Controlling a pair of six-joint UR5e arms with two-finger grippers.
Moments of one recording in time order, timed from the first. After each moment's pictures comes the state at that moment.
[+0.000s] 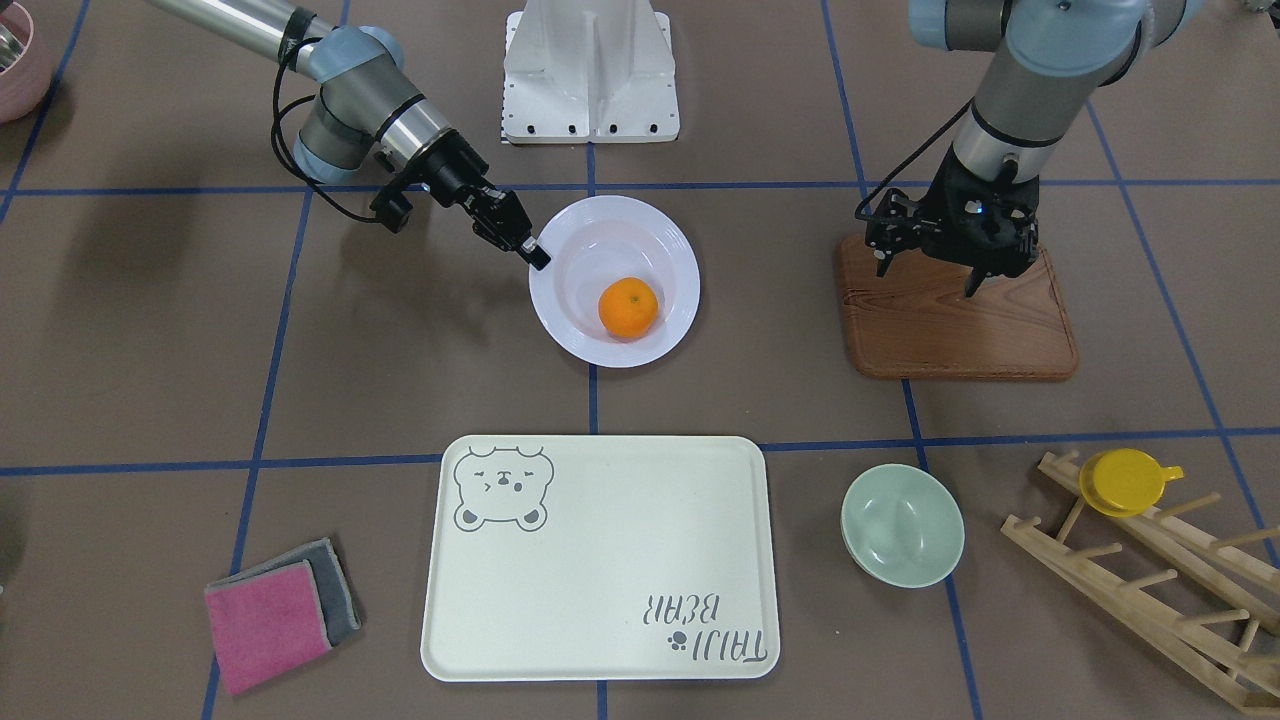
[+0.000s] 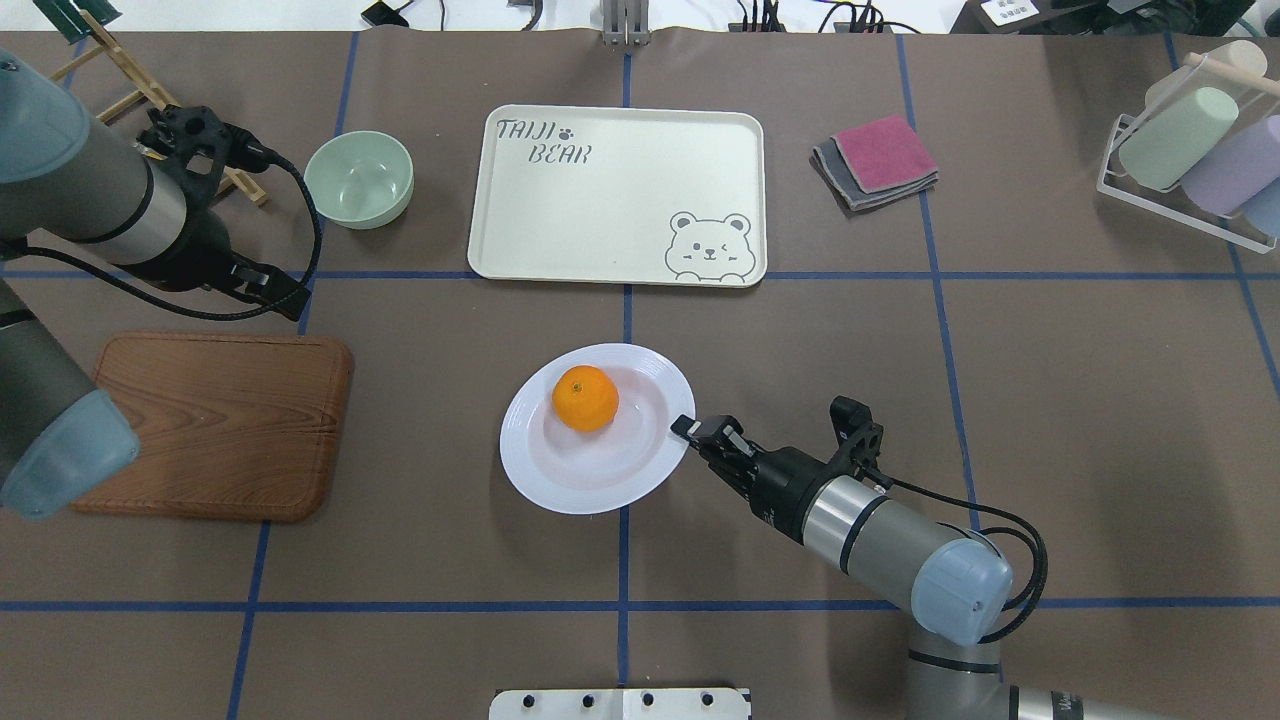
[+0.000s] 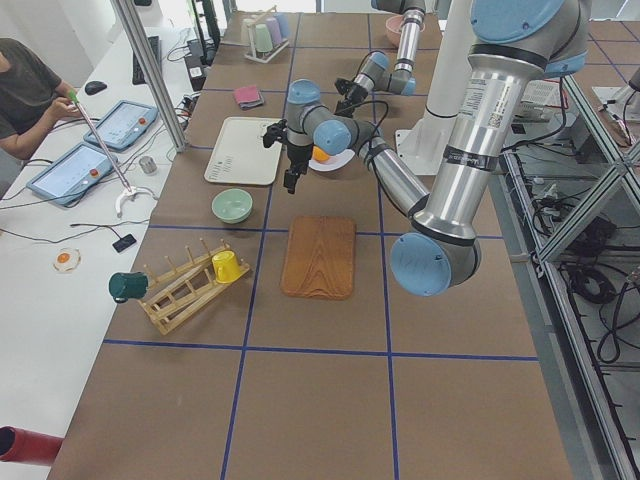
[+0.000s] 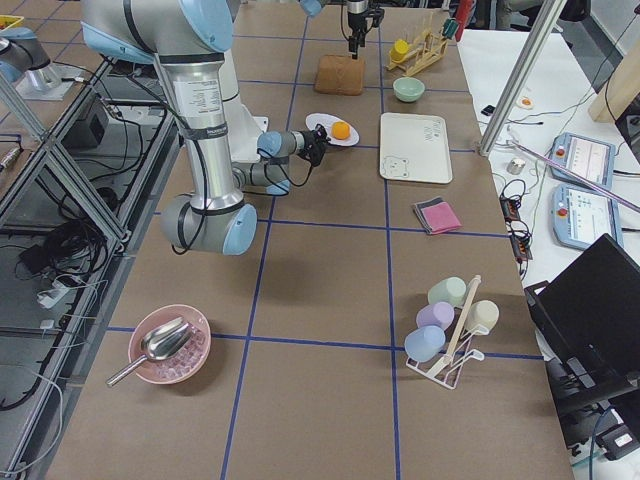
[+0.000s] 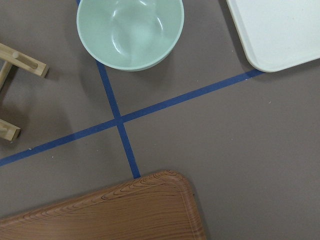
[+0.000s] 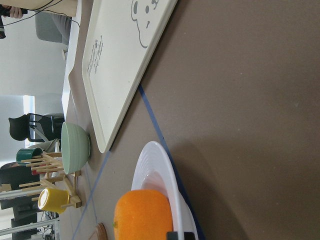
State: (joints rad) left arm -0.85 -1.87 -2.01 -1.50 -2.02 -0.60; right arm 0.20 -1.25 1.55 -0.16 1.13 2.02
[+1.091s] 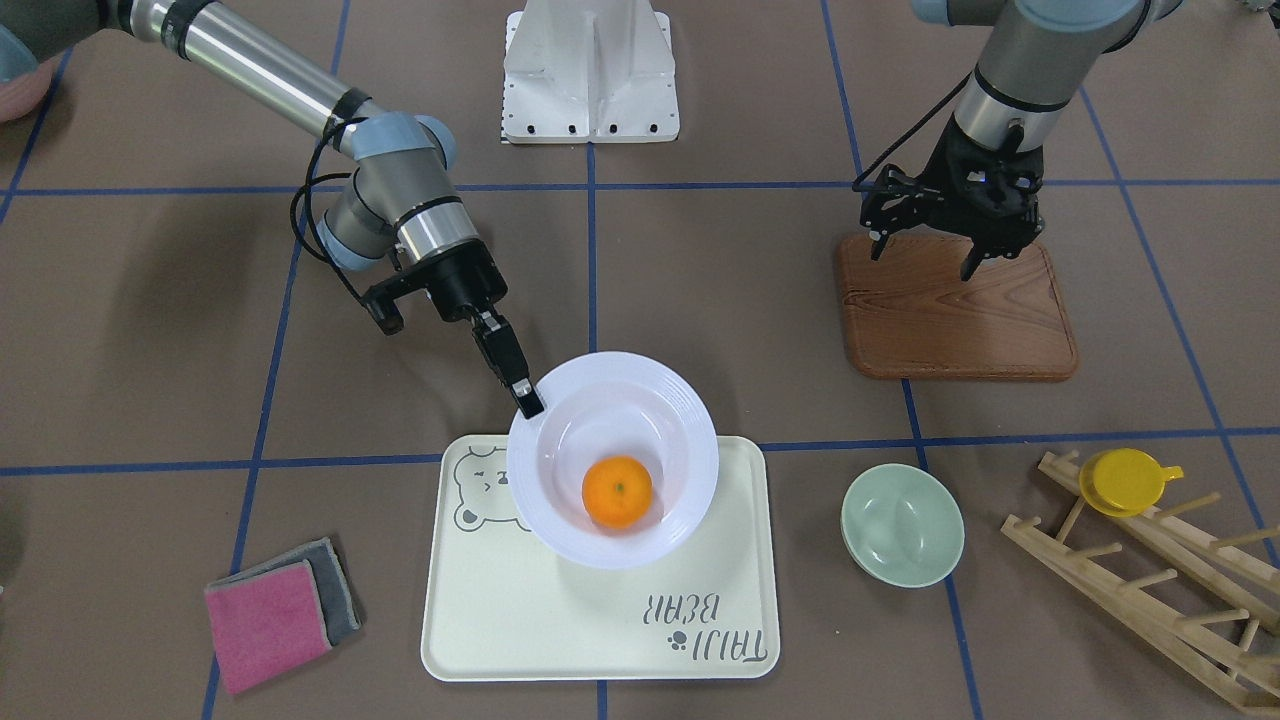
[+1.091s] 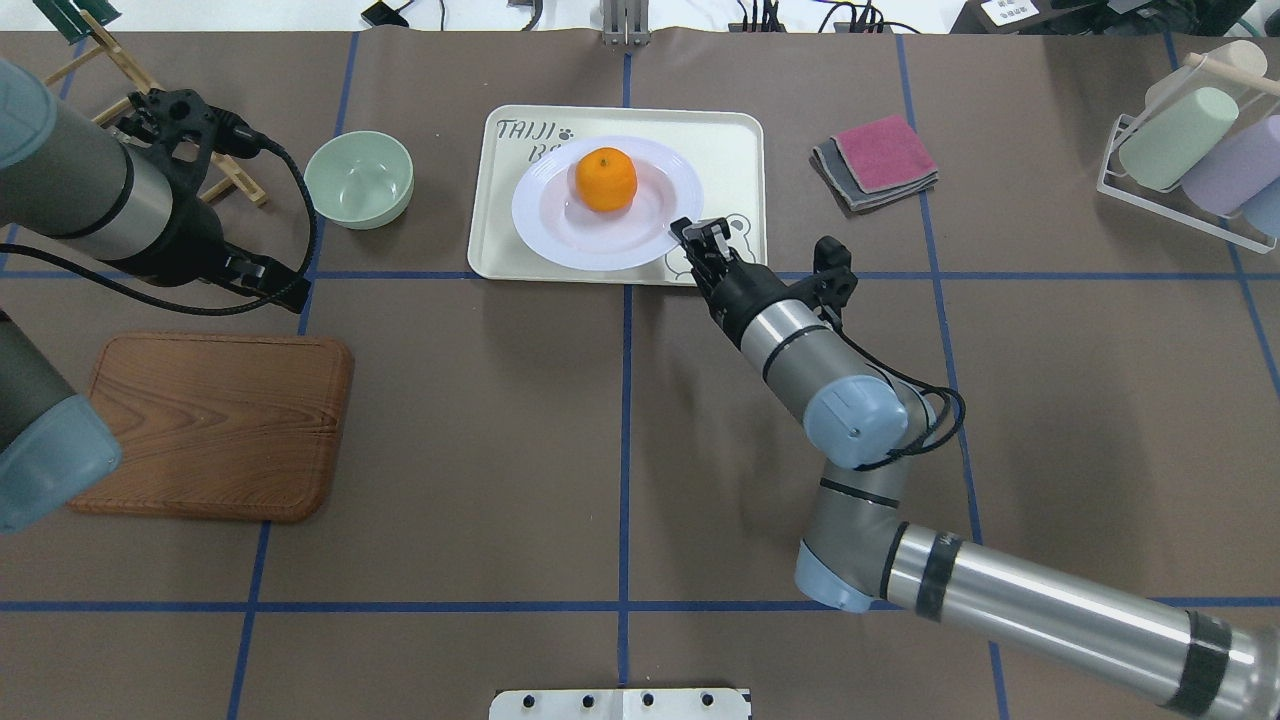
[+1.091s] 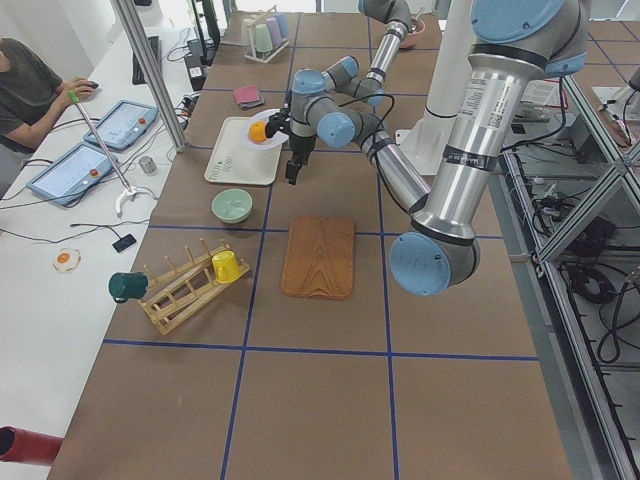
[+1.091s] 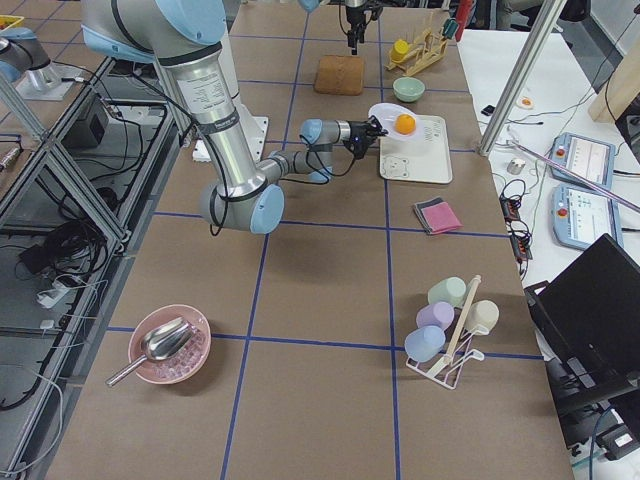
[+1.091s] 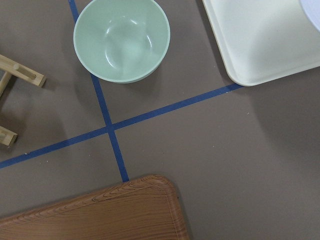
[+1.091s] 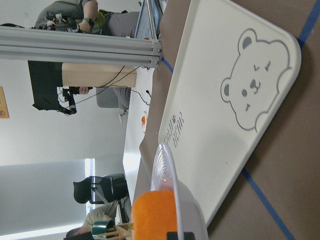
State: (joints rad) left arm -0.85 -1.87 -2.07 -1.49 -2.02 -0.63; right arm 0.45 -0.95 1.22 -0.27 1.02 2.21
